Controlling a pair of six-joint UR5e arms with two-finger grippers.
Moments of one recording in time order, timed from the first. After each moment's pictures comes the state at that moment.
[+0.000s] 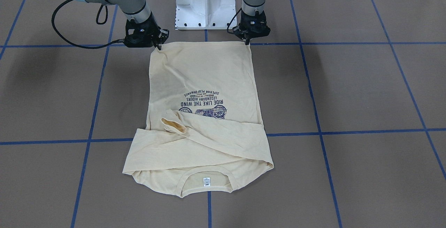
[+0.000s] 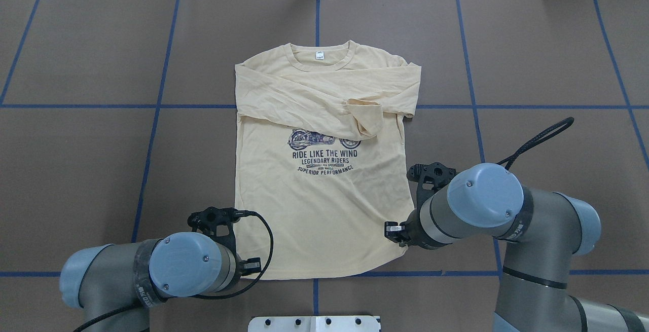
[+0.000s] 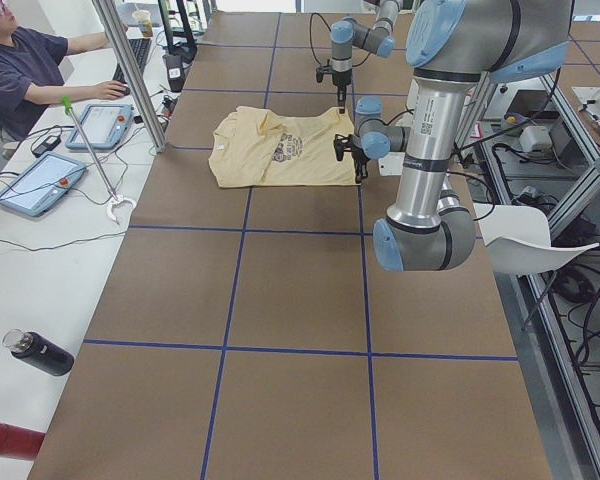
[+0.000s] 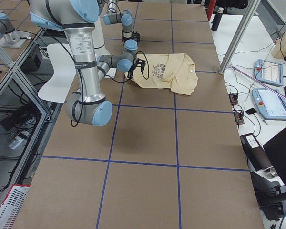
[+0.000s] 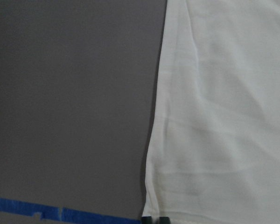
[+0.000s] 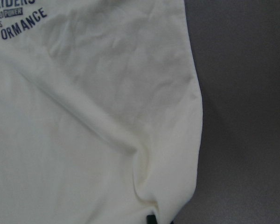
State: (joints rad) left arm -0.18 -1.94 -1.97 -1.59 -1.69 -1.59; right arm 0.36 -1.31 2.02 -1.42 1.92 1.44
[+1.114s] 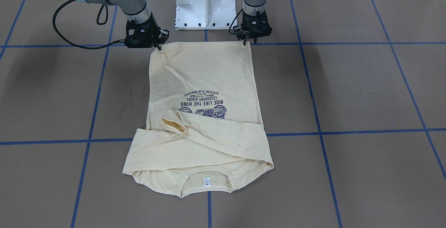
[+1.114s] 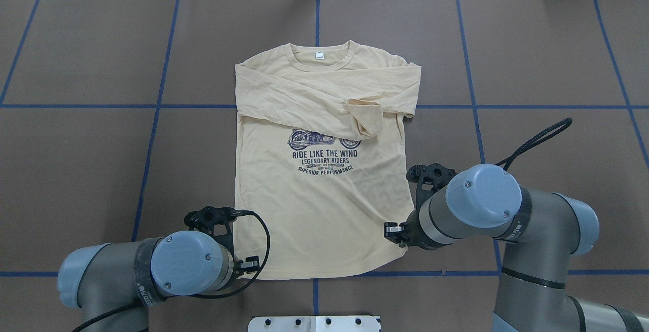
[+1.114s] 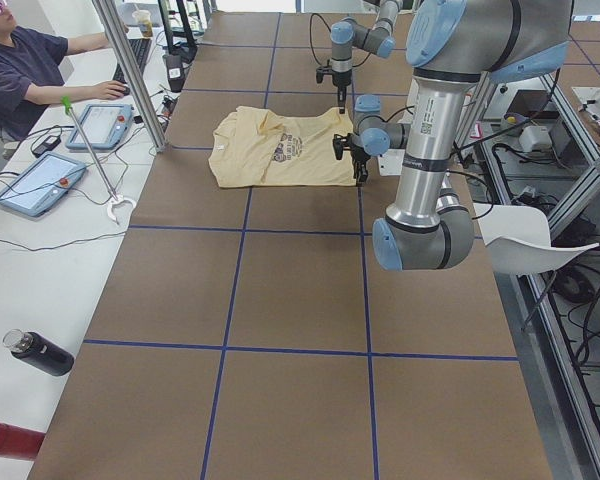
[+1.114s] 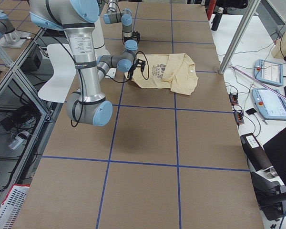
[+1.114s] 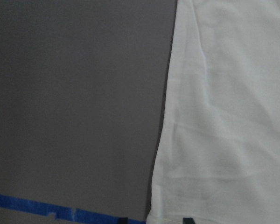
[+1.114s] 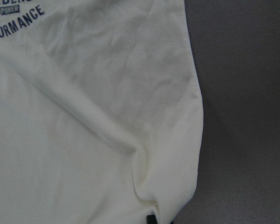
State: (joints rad) left arm -0.18 -1.94 -1.98 -1.54 -1.69 -1.59; right arm 0.35 -1.31 2.01 -1.42 1.92 1.44
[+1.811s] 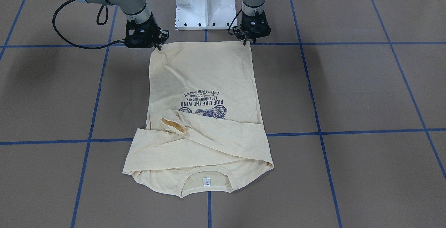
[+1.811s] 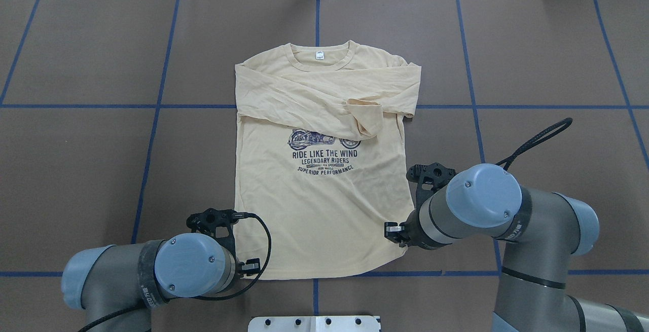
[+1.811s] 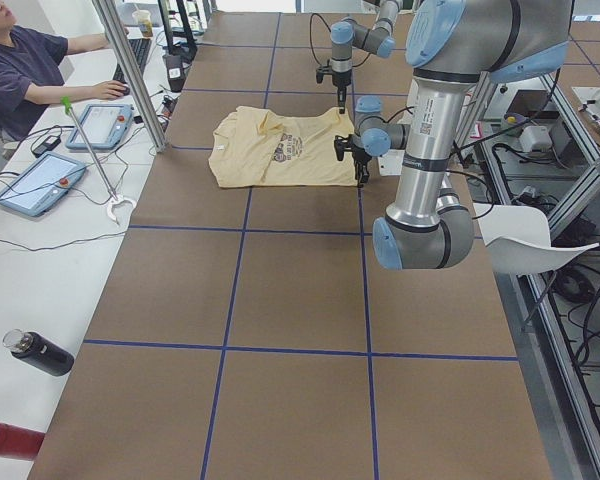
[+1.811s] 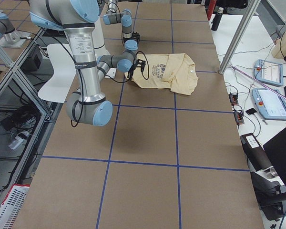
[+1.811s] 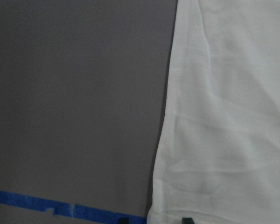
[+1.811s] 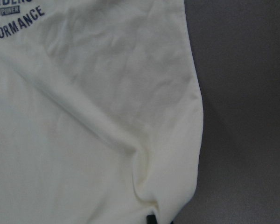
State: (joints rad) left arm -0.18 -1.94 -1.97 -1.54 -1.69 -1.59; right arm 0.36 -1.31 2.01 -1.42 1.92 1.44
